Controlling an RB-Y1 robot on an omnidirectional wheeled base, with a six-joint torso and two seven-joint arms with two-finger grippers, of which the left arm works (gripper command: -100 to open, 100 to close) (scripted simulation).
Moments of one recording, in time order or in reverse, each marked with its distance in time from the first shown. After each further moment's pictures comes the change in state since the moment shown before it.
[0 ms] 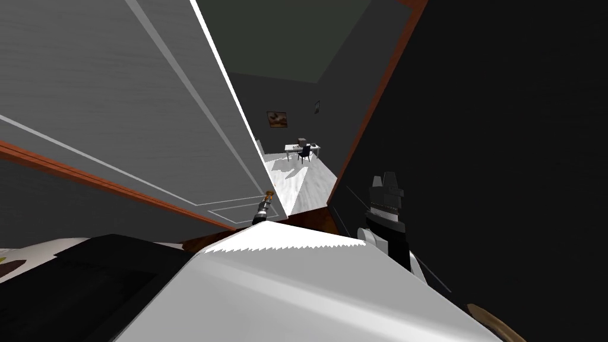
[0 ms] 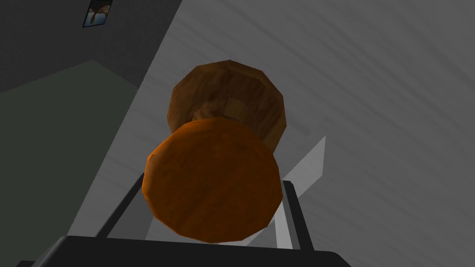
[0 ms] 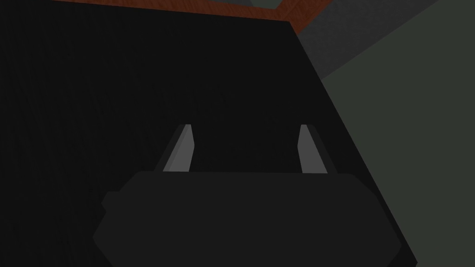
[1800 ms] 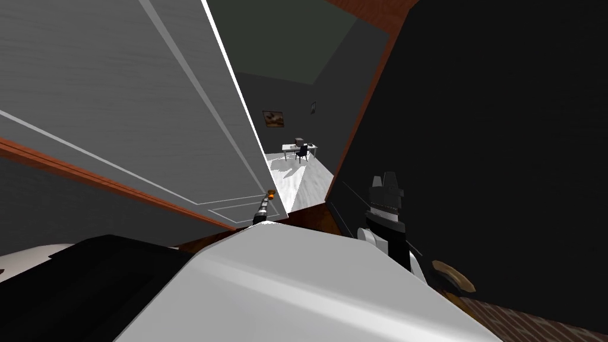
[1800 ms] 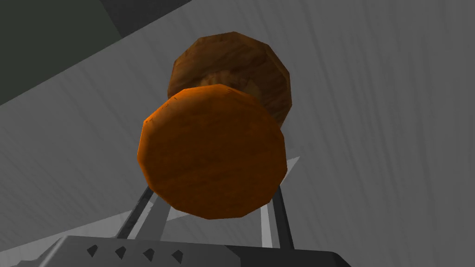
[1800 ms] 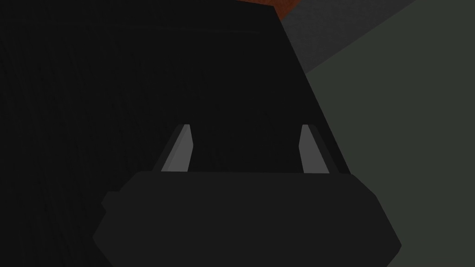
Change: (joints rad) arm -0.022 0.049 -0.093 0.039 0.186 -0.013 0.437
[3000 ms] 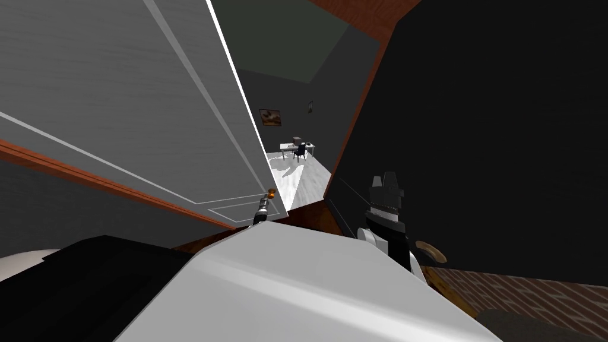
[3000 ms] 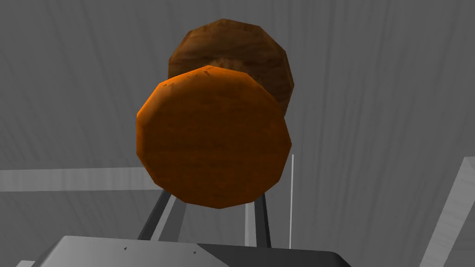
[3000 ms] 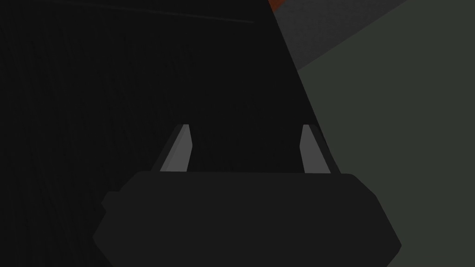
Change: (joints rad) arm -0.025 0.035 -0.070 0.042 0.132 -0.005 0.283
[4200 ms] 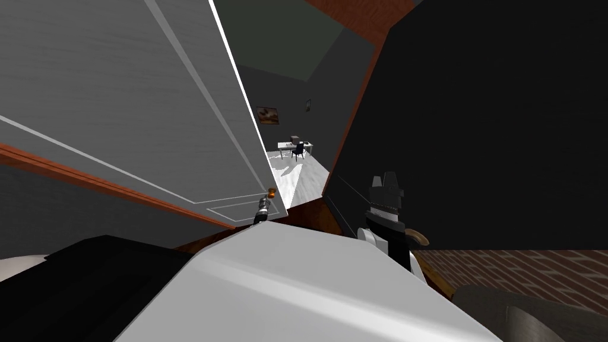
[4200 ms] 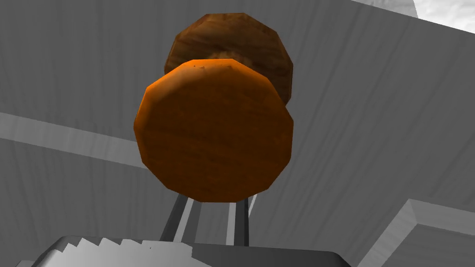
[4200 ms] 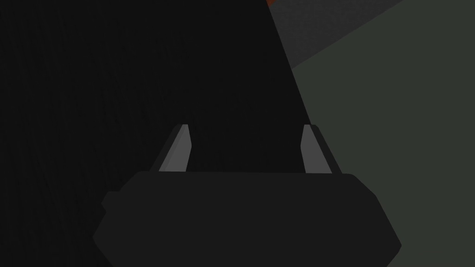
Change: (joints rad) arm 0.007 0.010 -0.058 -0.015 0.105 0.017 0.228
